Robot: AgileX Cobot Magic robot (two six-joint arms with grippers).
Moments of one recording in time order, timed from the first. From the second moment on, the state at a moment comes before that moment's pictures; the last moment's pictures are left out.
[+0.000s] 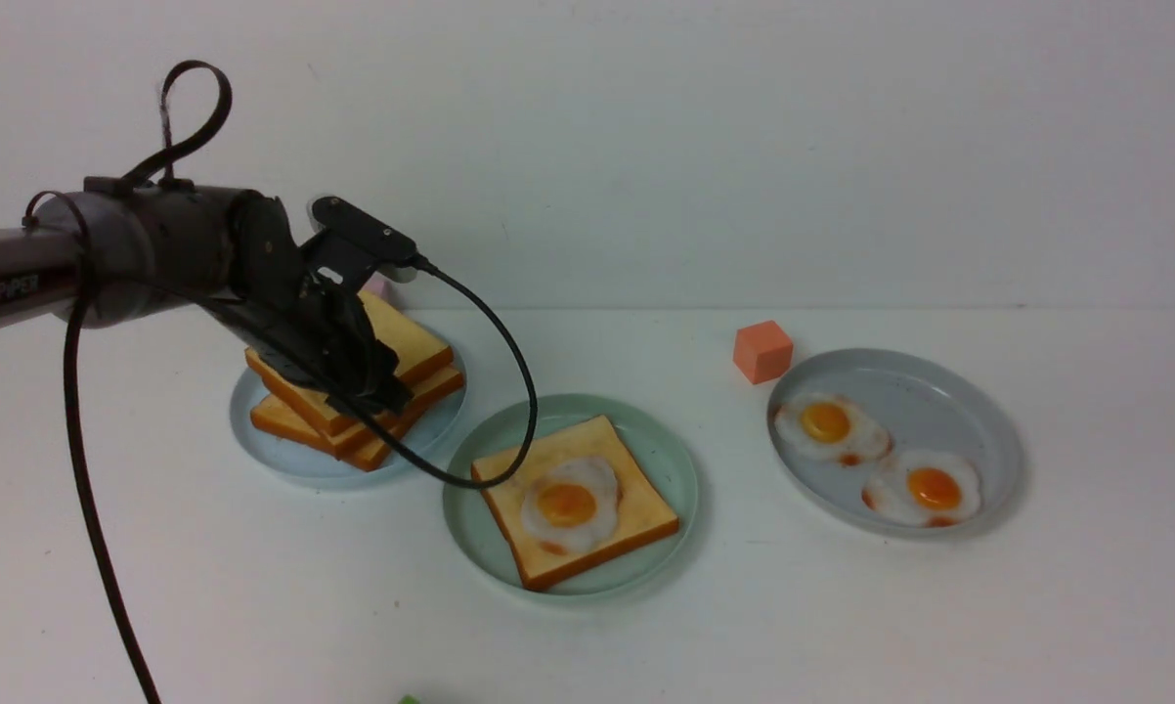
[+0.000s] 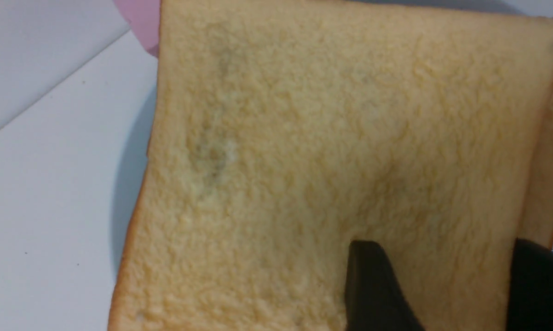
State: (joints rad) right arm 0.79 0.78 -1.18 -0.07 1.12 0.20; left arm -0.18 2.05 -1.48 -0.02 0.50 0.44
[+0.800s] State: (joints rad) right arm 0.79 0.78 -1.18 -0.09 1.18 0.20; left arm -0.23 1.79 -1.43 -0.04 0.60 0.44
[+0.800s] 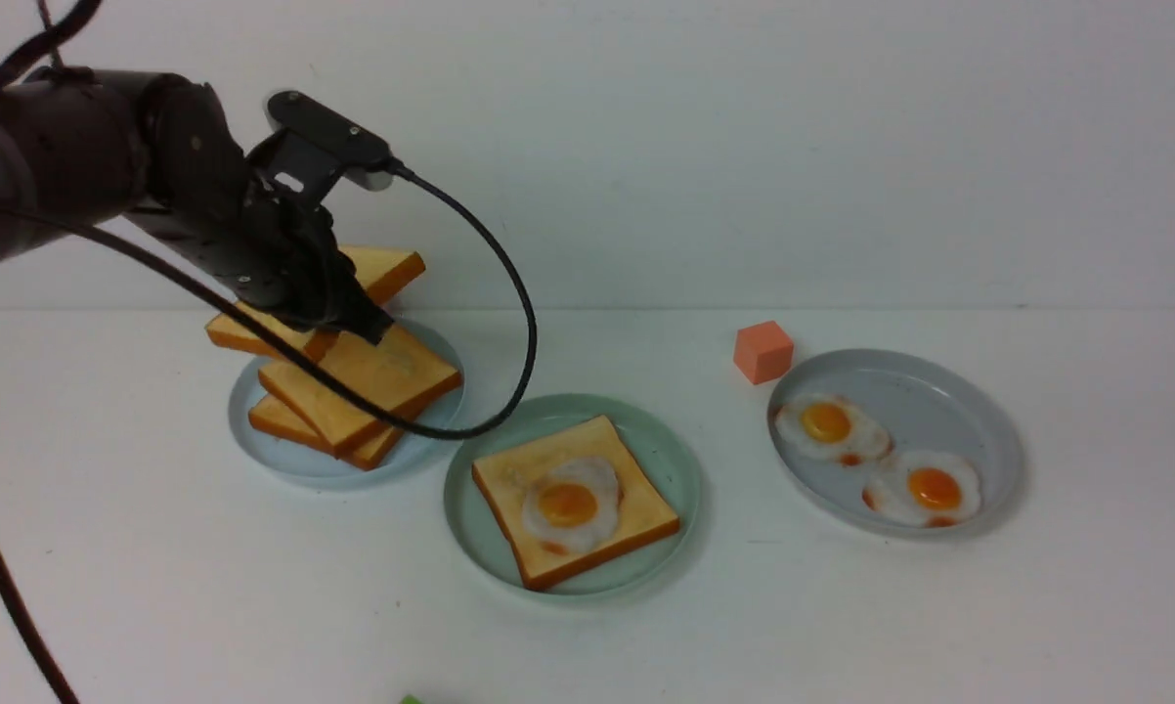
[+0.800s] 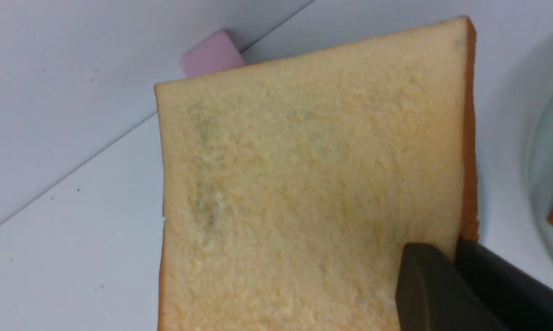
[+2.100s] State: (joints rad) right arm 0.79 0.66 -1.18 -0.12 1.23 0.20; left arm -0.61 1.85 -1.24 0.01 0.47 0.49
